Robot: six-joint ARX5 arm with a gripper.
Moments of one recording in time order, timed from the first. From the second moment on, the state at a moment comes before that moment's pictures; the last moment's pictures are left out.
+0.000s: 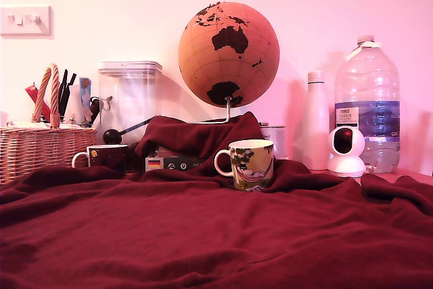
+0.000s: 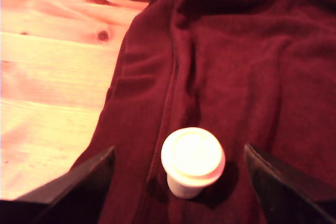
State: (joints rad) arm 0.05 1.28 0.02 0.82 0.00 -0.17
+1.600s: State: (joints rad) arm 0.05 1.51 0.11 0.89 -0.03 -0.14
